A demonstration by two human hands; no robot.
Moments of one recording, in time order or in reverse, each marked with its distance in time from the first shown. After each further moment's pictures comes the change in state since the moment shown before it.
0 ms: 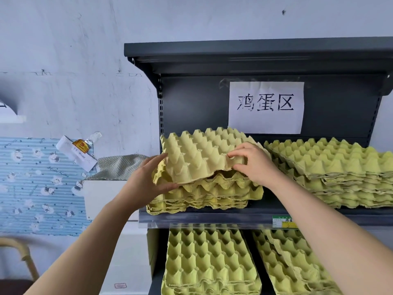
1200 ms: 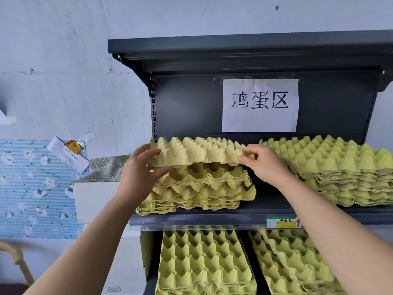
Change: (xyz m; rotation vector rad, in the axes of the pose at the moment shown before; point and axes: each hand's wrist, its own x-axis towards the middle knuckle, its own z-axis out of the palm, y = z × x) left_hand 0.020 0.023 0.017 -0.051 0.294 -0.069; right_hand -0.005 0.031 -0.012 0.134 0.104 0.221
